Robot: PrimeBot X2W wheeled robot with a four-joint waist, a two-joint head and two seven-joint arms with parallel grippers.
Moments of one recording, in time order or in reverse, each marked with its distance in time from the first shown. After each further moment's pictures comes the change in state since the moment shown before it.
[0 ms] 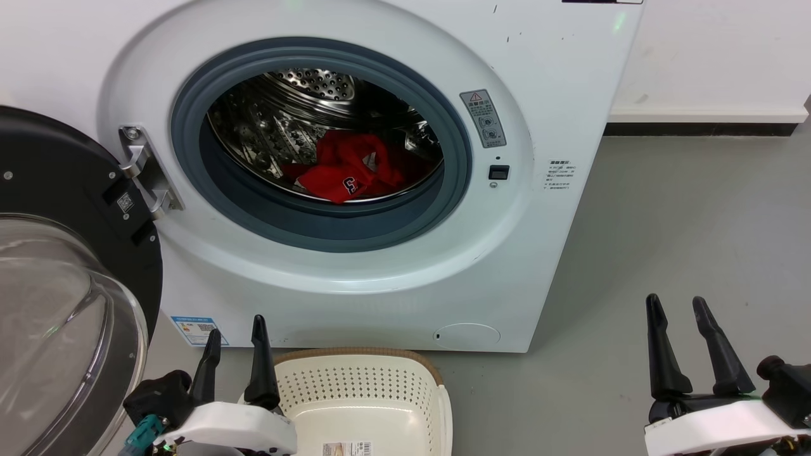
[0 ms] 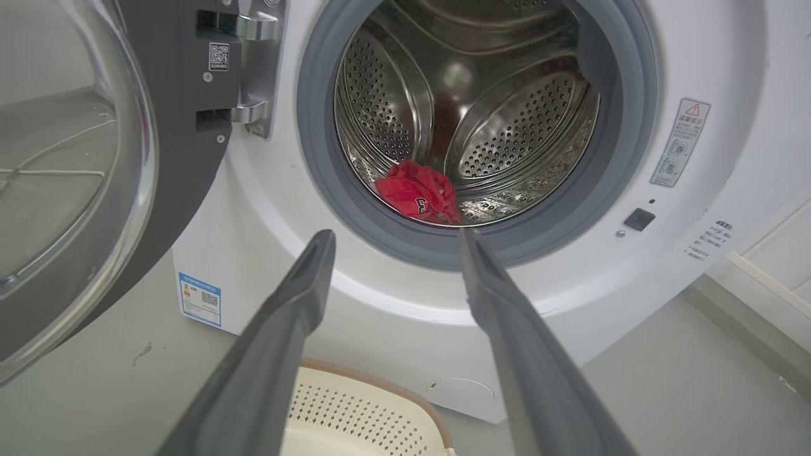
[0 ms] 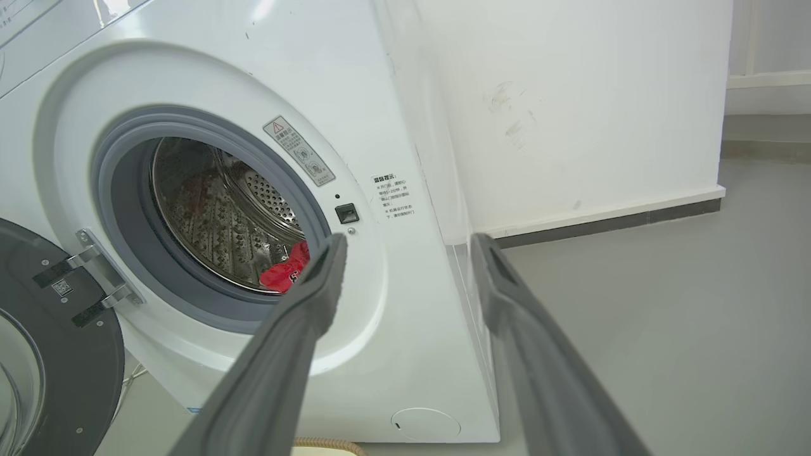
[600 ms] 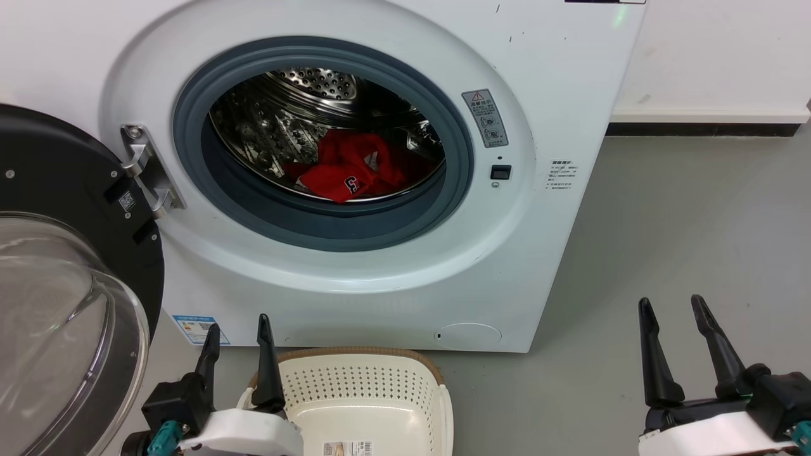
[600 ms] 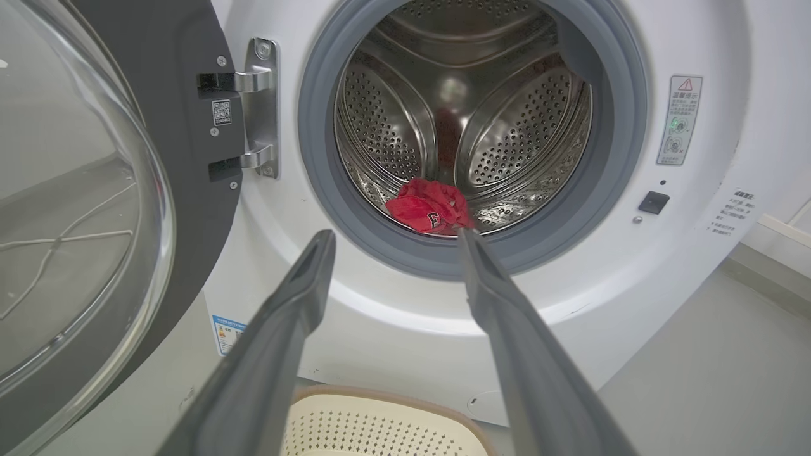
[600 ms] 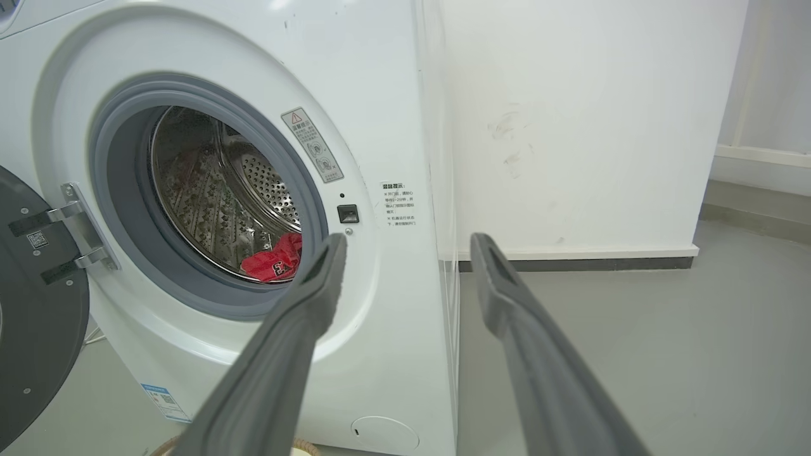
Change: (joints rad) left arm 0.013 0.001 -0.019 -0.021 0.159 0.025 -0.041; right arm 0.023 0.000 0.012 -0.042 -0.175 0.000 -0.039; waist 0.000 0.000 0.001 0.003
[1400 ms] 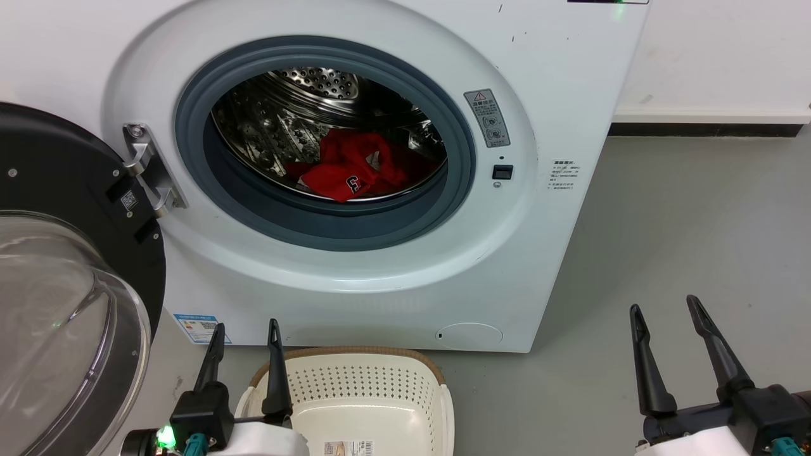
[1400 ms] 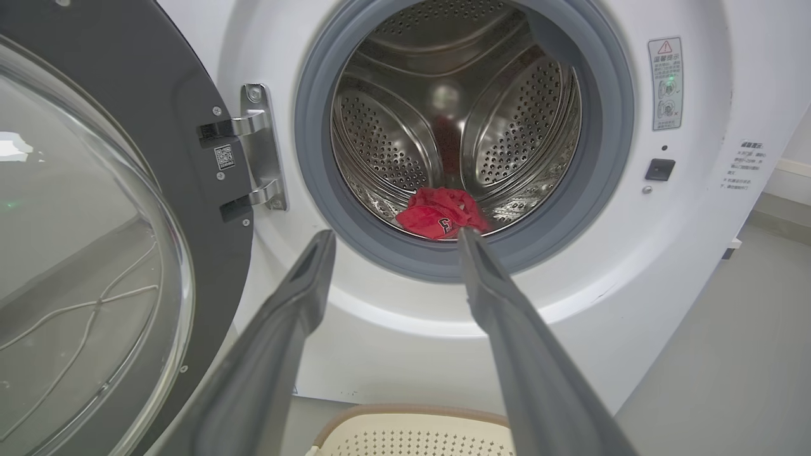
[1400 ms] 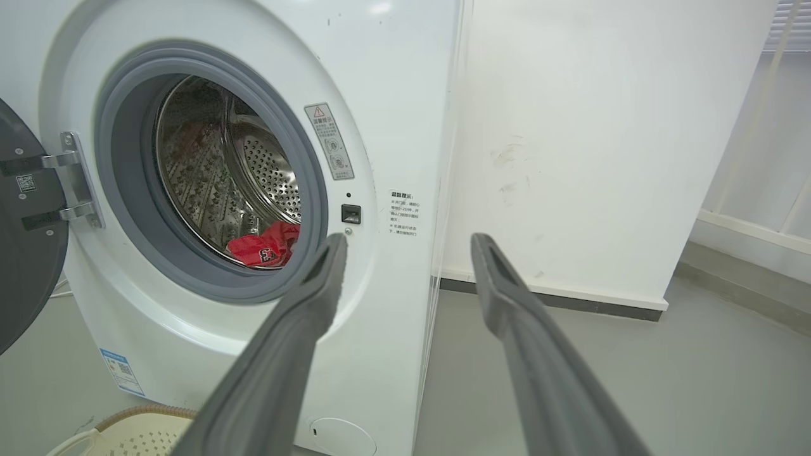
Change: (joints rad) left arm 0.021 0.001 -0.017 -0.004 0.177 0.027 -0.045; right arm 0.028 0.000 0.009 -0.037 -0.180 0.000 -0.047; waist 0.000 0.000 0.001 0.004
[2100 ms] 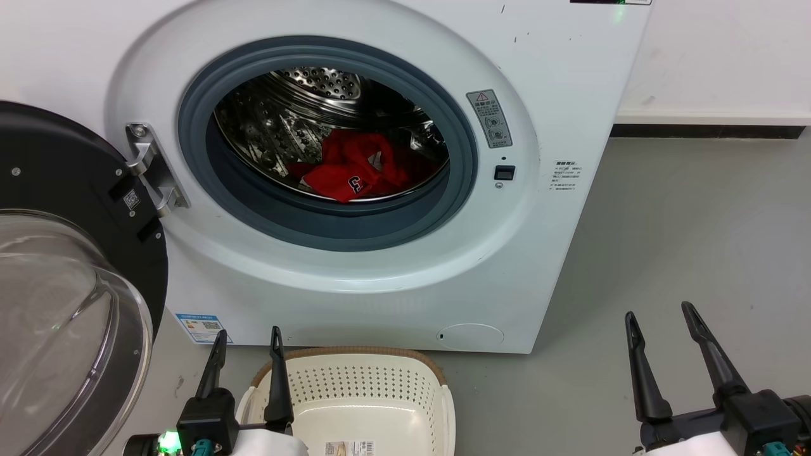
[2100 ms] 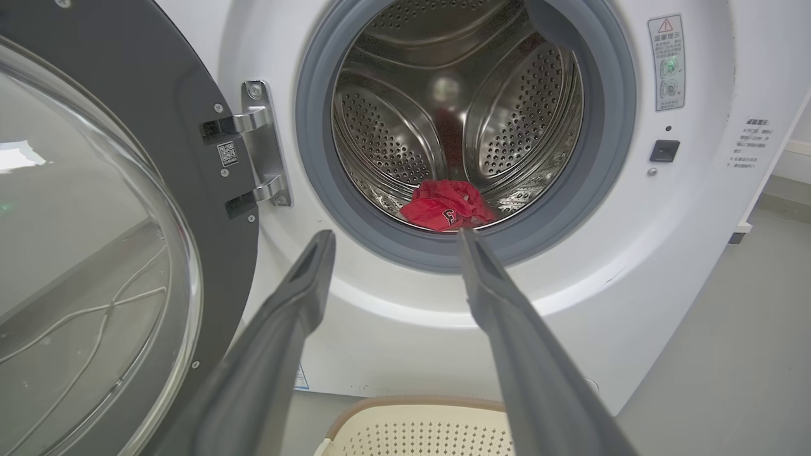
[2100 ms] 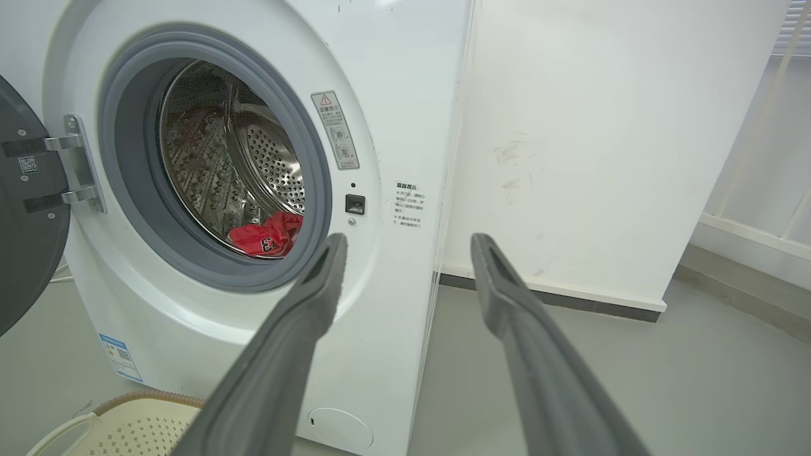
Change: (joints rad) left arm 0.012 0.000 -0.001 0.014 0.039 0.000 -0.012; right arm 0.009 0.000 0.005 0.012 -0.032 0.000 -0.011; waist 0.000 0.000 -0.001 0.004
